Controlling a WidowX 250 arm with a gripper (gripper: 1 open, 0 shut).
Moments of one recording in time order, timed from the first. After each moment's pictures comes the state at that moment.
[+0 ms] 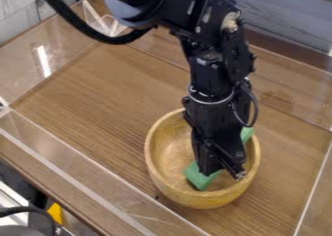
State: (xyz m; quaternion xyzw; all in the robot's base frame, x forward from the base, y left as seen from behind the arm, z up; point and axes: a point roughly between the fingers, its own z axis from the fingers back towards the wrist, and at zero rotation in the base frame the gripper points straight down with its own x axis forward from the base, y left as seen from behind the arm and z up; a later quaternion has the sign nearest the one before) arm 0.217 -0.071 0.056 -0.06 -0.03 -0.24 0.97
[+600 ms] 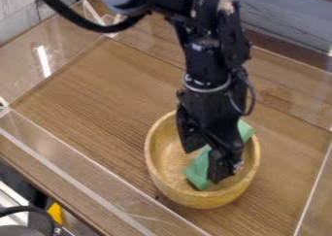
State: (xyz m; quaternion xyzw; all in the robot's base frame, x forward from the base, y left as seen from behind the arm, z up) arm 0.214 -0.065 0.071 -0.07 -0.02 -0.22 0.97
